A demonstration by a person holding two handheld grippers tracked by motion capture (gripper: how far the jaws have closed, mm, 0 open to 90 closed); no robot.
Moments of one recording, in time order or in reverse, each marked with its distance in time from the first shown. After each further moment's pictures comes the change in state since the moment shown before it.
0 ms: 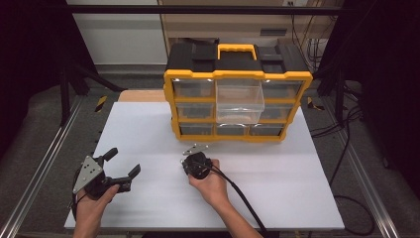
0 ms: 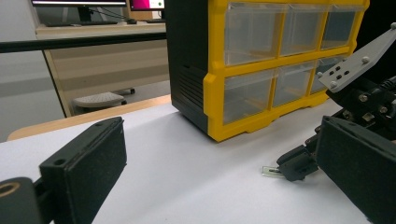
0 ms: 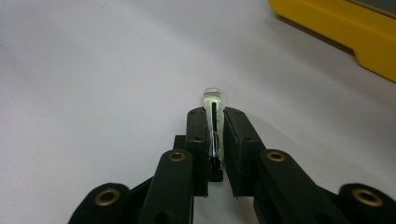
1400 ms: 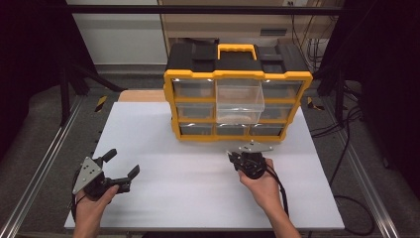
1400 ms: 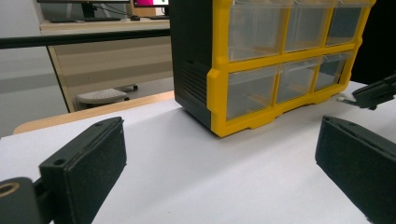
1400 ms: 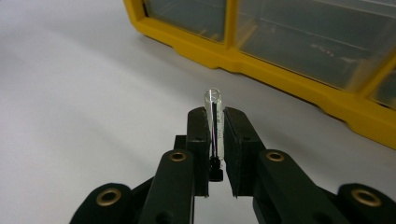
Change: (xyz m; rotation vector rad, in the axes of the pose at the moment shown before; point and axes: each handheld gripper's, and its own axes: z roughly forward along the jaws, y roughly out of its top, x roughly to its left) left arm 0.001 -0.003 -0.003 0.009 0.018 -0.009; right arm -0.093 -0.048 -0.120 -0.155 -0.116 0.084
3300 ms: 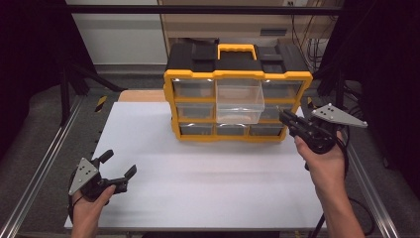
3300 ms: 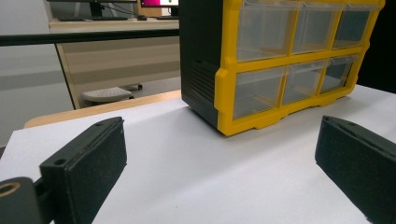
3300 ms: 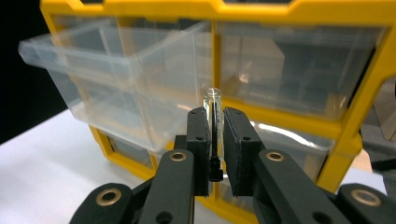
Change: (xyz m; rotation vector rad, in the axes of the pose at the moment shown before) left arm 0.003 -0.001 -0.005 -0.003 0.019 -0.019; right arm -0.065 0.089 -0.154 -0.354 -0.104 0.062
